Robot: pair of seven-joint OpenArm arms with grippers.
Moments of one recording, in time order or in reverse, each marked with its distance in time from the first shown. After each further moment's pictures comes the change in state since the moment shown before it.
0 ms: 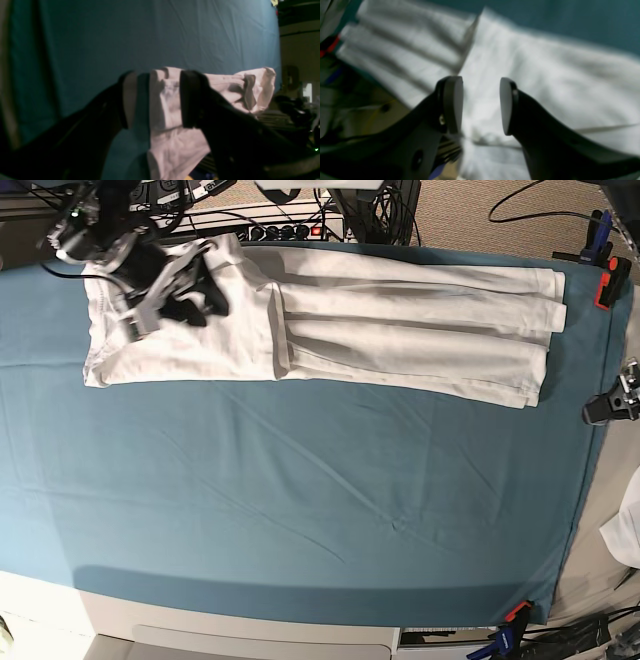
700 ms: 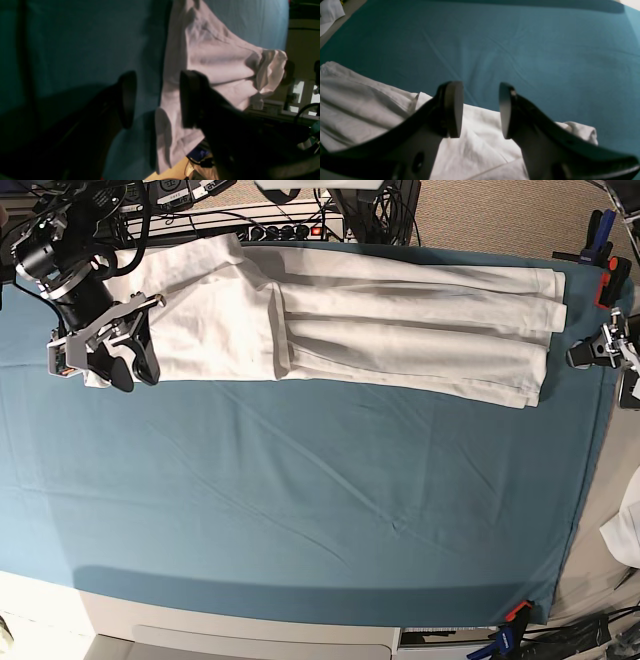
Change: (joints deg) left arm 10.6 2.2 0.0 0.0 -0.2 0.0 -0.2; right arm 10.0 -0.1 10.9 1.2 -3.5 0.0 5.4
